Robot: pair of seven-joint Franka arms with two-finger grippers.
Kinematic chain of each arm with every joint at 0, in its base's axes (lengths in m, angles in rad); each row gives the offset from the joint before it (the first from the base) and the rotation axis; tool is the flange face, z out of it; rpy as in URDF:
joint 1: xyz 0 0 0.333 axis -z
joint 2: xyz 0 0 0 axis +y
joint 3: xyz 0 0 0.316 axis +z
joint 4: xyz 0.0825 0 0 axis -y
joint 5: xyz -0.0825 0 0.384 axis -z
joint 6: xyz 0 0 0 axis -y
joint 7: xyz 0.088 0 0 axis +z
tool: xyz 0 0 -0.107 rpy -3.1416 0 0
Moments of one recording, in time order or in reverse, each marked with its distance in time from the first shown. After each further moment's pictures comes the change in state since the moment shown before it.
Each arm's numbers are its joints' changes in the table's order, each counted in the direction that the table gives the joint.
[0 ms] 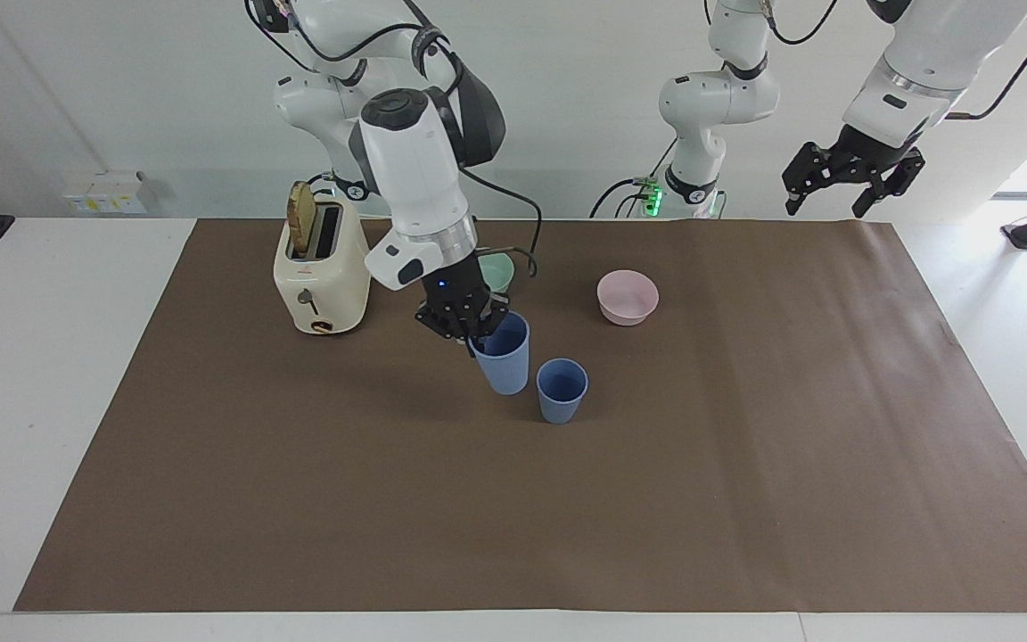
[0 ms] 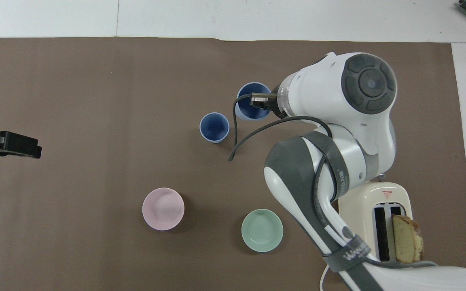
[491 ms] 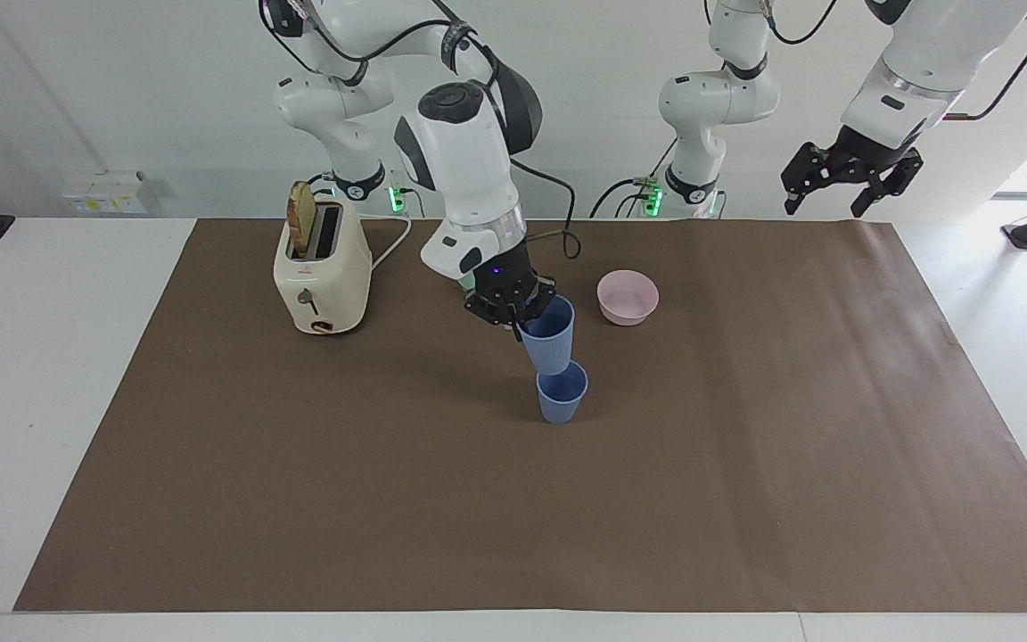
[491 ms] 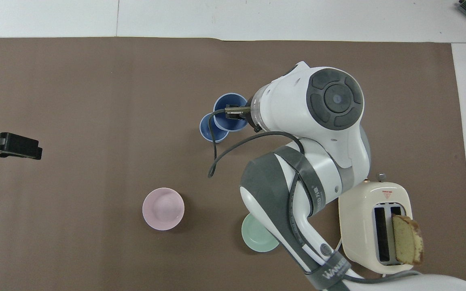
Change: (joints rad) left arm 0.000 -0.005 0.000 -0.010 0.000 -0.001 0.000; right arm -0.038 0.036 0.041 0.006 0.001 0.008 0.000
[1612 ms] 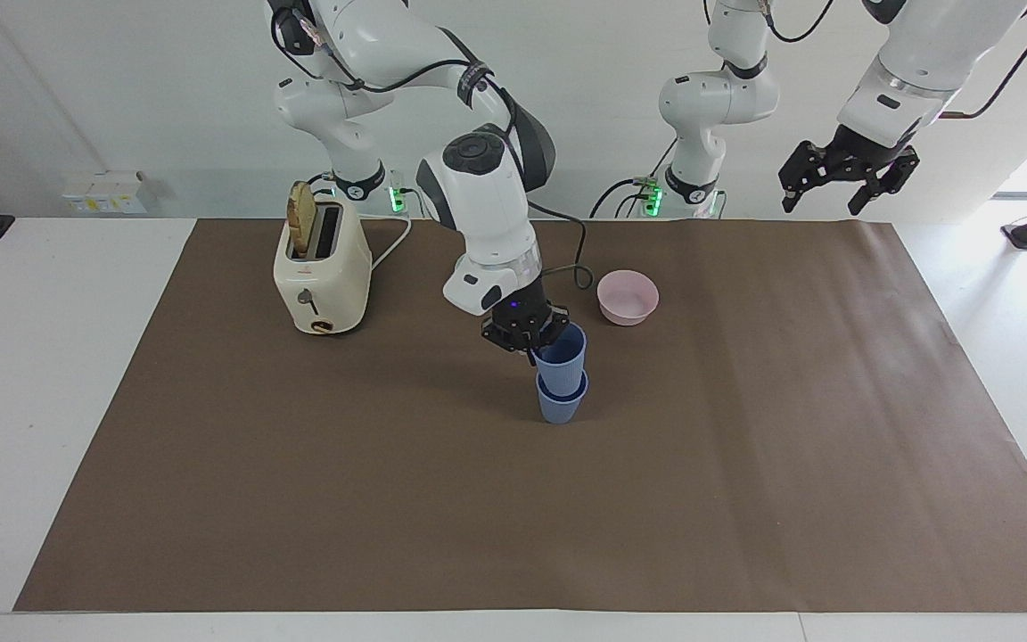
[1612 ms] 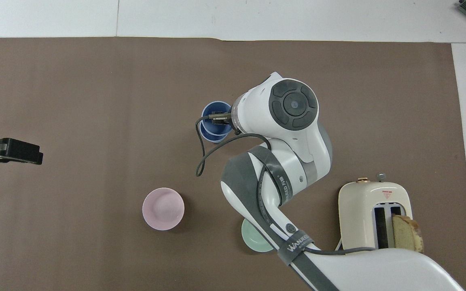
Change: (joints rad) left arm 0.000 -0.020 0.000 -0.031 0.000 0.000 0.000; right arm -0.012 0.079 0.000 0.001 0.001 0.076 0.002
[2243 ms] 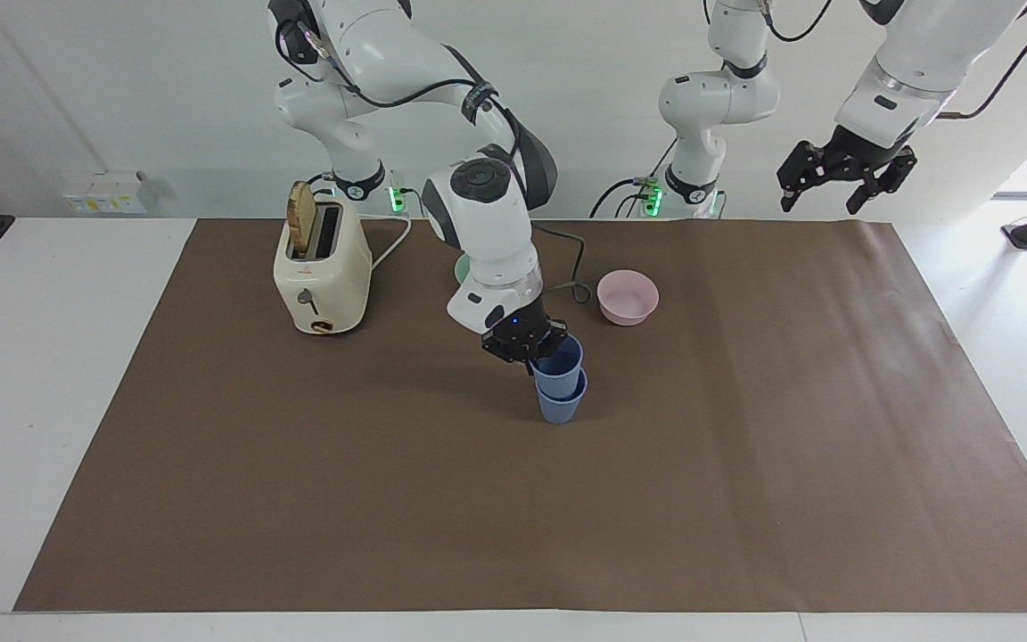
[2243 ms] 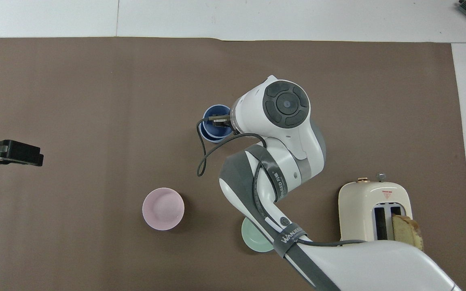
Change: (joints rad) left arm 0.000 -0.007 0.000 -0.009 0.000 0.003 0.000; right arm 0.000 0.043 0.000 0.000 0.010 0.001 0.001
